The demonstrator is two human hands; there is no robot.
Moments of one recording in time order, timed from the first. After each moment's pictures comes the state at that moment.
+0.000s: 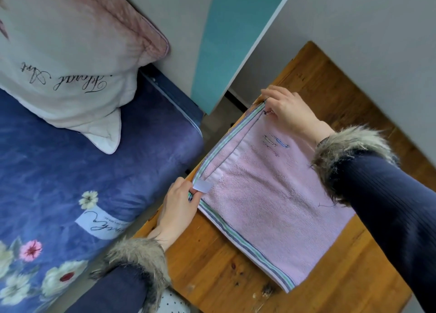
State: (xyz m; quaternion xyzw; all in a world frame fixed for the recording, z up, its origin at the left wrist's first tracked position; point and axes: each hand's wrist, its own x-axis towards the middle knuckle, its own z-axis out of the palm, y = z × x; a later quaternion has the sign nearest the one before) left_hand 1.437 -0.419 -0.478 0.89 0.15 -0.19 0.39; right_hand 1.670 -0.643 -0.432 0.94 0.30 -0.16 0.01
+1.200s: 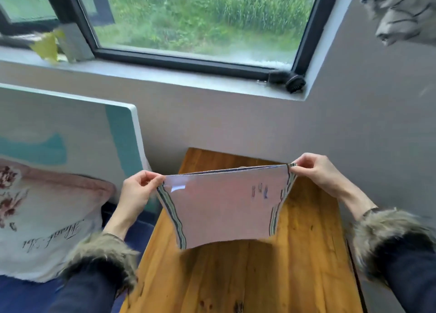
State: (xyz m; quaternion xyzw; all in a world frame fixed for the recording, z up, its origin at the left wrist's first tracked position) left_hand 1.501 -0.485 -0.216 0.80 -0.04 -0.01 0.60; right_hand 1.403 -0.876 -0.162 0.86 -0.16 0.03 -0.48
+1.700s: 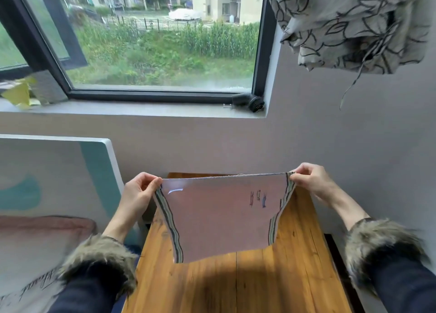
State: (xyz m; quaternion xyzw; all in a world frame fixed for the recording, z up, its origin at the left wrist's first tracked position) left_hand 1.505 -0.542 -0.168 0.81 -0.15 0.00 0.56; right_hand 1.349 -0.906 -0.140 0.78 -0.26 0.13 -0.56
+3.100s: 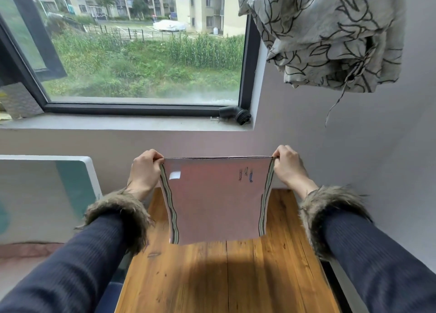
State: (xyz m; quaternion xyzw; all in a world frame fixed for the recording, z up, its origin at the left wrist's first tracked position) left_hand 1.588 -0.617 -0.133 0.90 -0.20 0.12 0.37; right_hand 1.425 -0.920 -0.122 0.92 -0.28 0.21 -0.18
